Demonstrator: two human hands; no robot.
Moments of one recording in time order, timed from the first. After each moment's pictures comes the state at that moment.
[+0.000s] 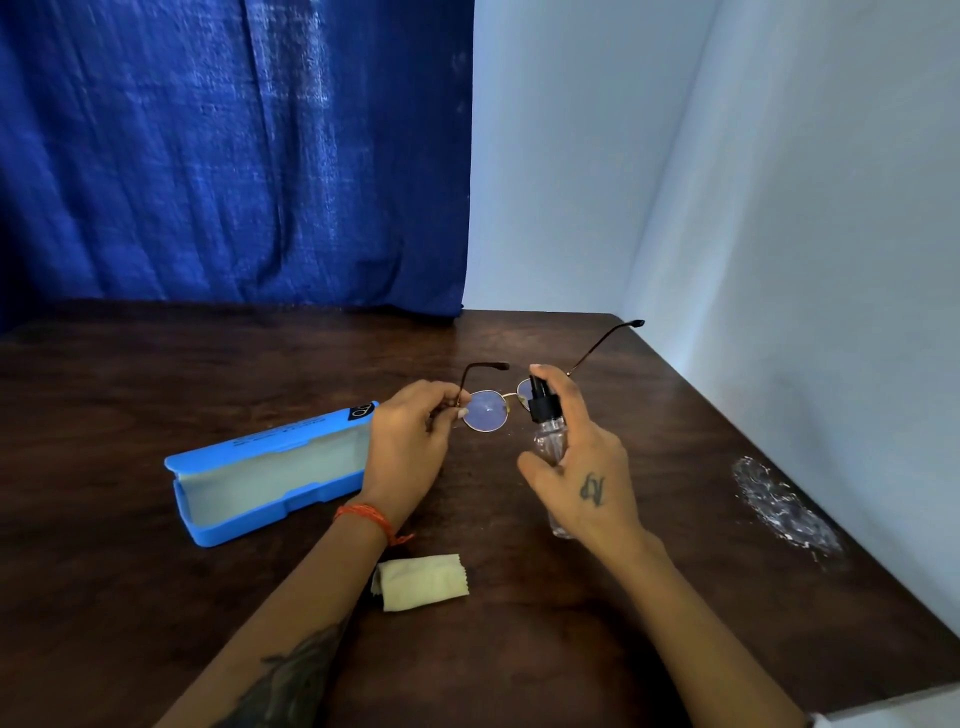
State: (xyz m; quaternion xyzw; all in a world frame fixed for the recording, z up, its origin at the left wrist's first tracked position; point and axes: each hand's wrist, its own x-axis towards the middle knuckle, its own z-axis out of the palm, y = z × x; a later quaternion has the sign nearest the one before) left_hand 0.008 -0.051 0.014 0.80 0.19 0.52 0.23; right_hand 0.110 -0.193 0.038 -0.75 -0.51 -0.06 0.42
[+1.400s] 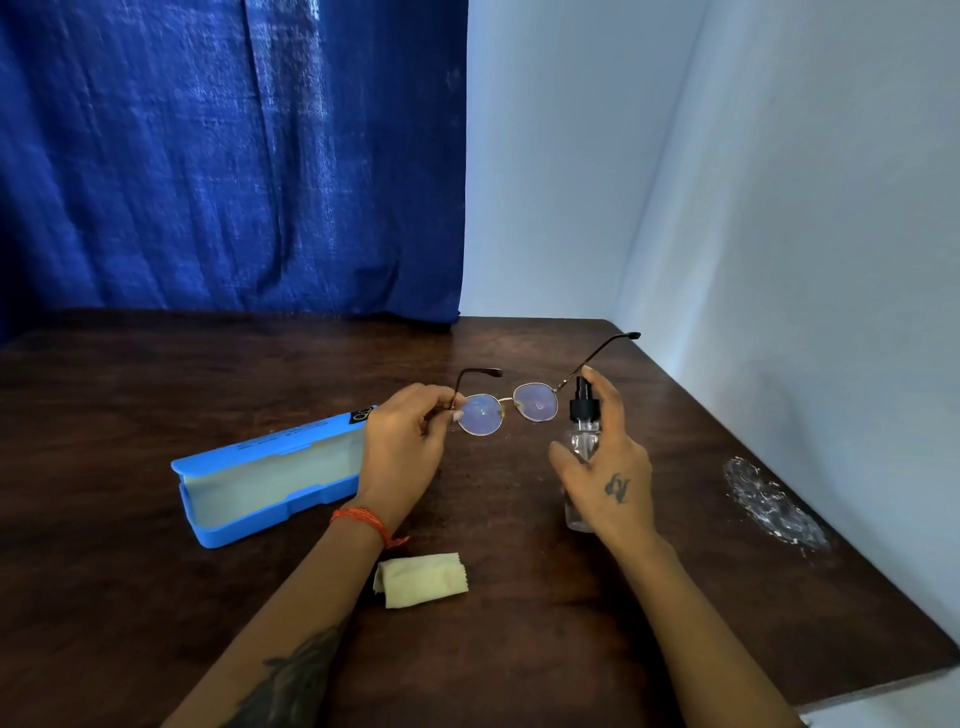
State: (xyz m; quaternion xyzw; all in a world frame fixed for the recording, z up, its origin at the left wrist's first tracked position) left_hand 0.001 -0.054 0.017 0.80 0.19 0.53 0.22; right_hand 0.132 -0.201 0.023 -0.76 -0.41 -0.10 0.48
